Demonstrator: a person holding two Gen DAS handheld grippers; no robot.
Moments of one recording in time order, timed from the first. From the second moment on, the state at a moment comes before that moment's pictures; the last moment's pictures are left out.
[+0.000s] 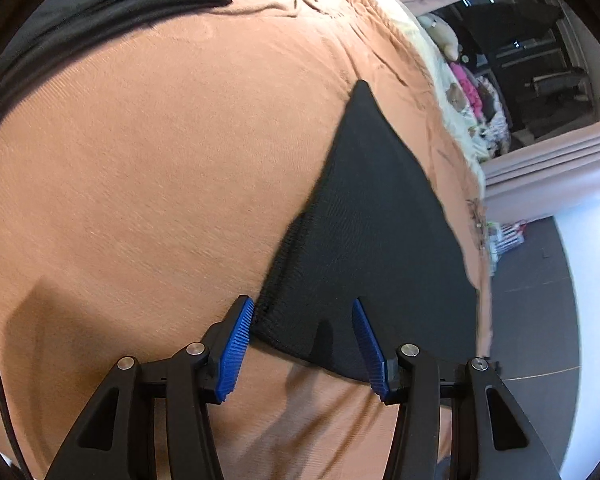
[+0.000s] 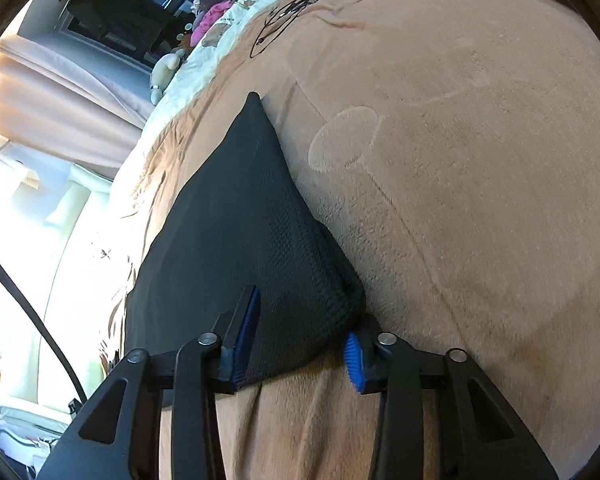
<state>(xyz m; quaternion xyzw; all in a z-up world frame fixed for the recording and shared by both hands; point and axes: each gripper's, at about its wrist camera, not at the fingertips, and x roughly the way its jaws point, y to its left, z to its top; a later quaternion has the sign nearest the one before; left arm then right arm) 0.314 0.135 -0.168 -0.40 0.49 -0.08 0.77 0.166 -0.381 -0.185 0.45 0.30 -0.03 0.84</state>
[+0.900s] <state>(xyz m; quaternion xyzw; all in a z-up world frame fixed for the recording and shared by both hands) 0.326 0.124 -0.163 -0.38 0.47 -0.05 0.80 0.165 -0.384 -0.182 0.46 0.30 -0.03 0.84</state>
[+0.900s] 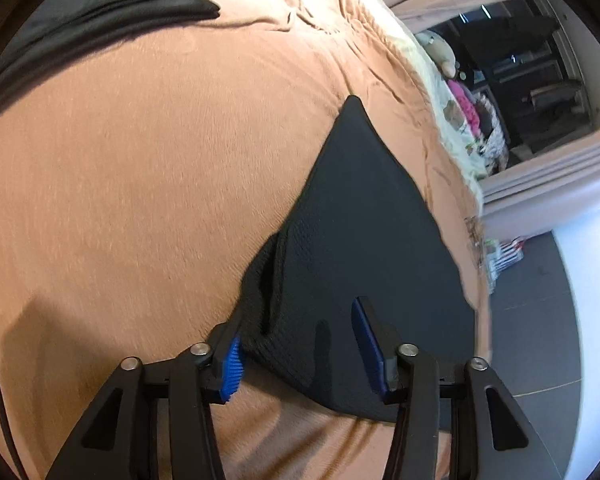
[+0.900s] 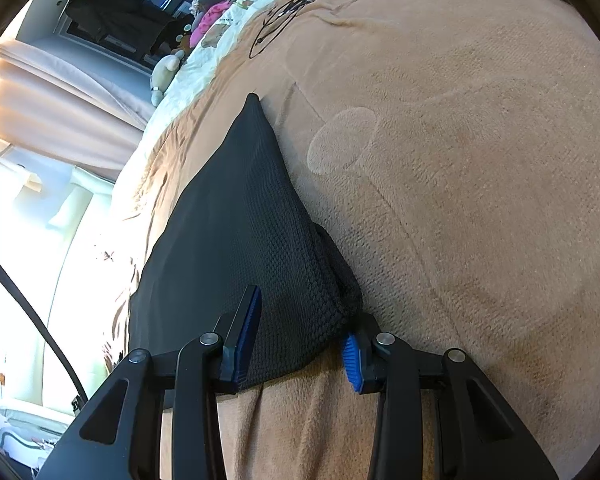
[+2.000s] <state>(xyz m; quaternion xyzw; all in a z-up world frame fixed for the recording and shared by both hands) 0.262 0.157 -0.107 -0.30 0.44 -0.05 0.85 0.134 -0.346 -0.126 0.38 0.32 0.01 0.87</state>
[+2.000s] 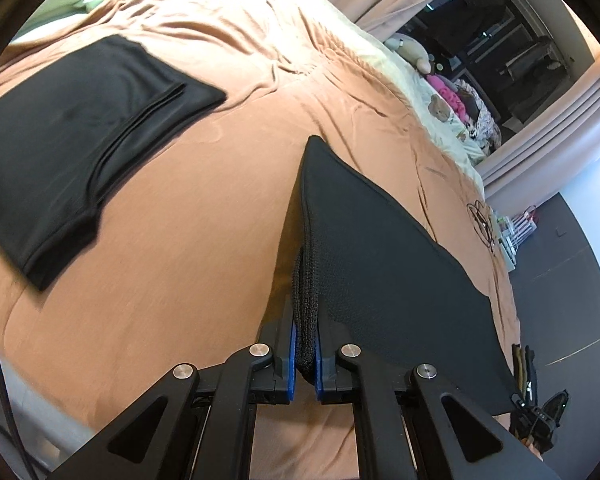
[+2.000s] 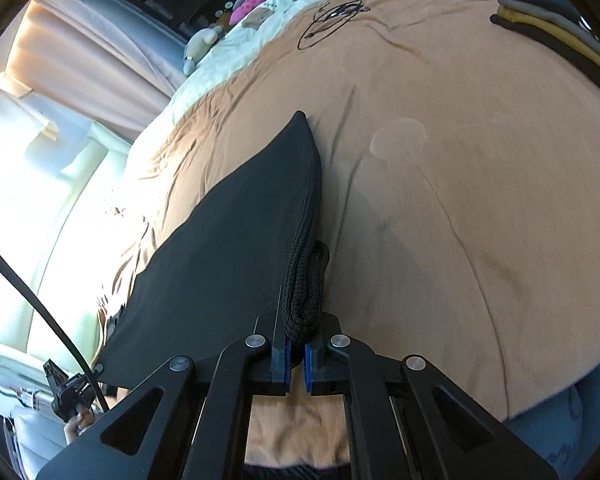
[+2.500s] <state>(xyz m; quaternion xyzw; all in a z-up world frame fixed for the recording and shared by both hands) 0.221 0.169 -0.134 -0.34 0.42 -0.06 0.84 0.115 -0.327 -0.097 0.27 0.35 -0.11 0.89</state>
